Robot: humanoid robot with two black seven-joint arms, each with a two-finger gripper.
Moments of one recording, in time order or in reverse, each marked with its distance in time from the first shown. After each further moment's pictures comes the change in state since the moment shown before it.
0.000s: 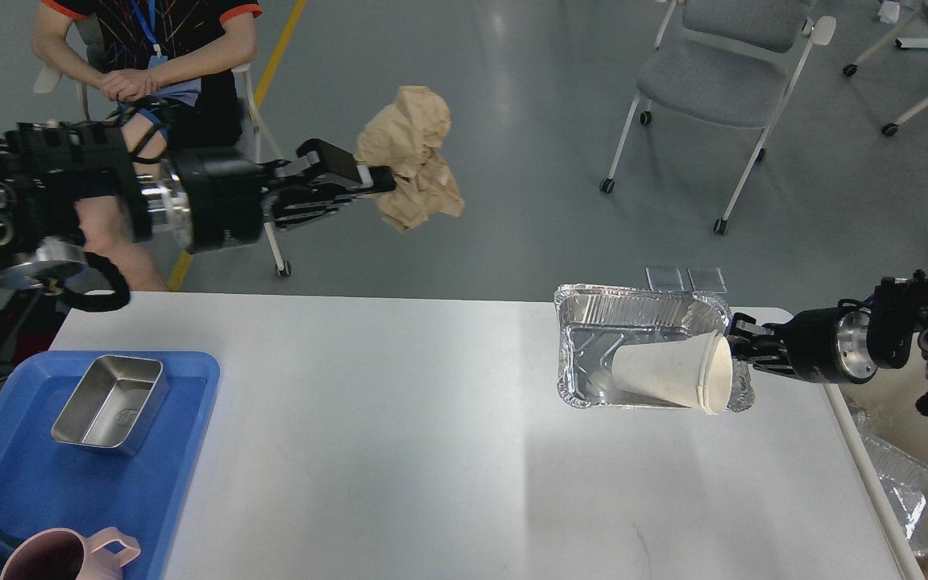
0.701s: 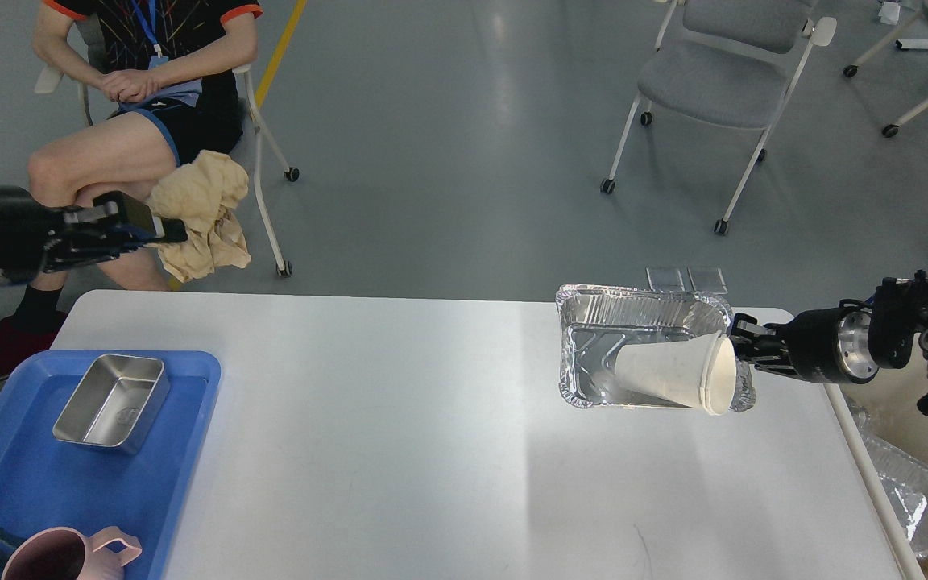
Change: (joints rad) left arm 0.136 0.726 -0.015 -0.115 -0.187 -0.129 -0.018; right arm 0.000 0.000 -0.003 -0.003 0.000 0.000 0.000
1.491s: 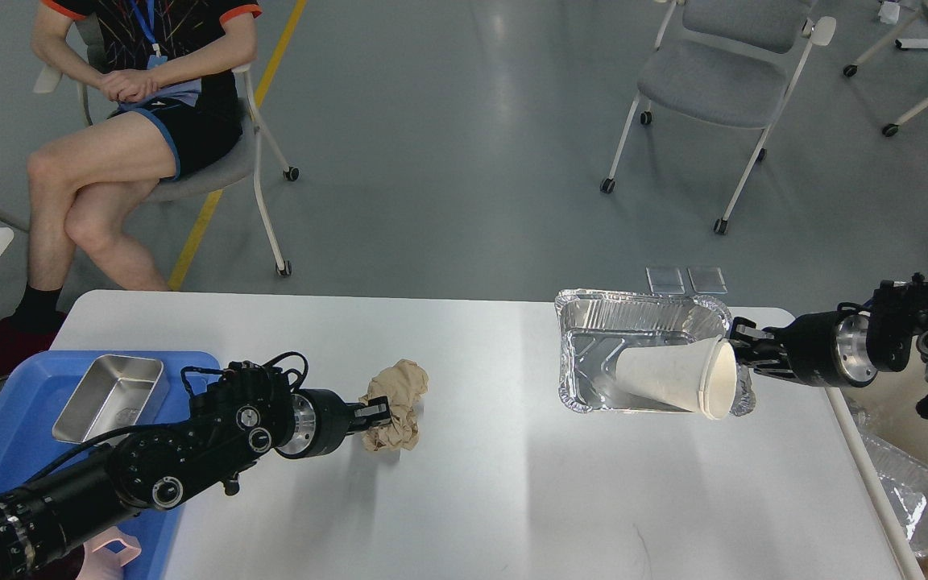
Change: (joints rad) left arm 0.010 -0.865 0.593 0.575 0.432 0.406 -0.054; right arm 0.000 0.002 -0.011 -0.001 0.000 0.000 0.000
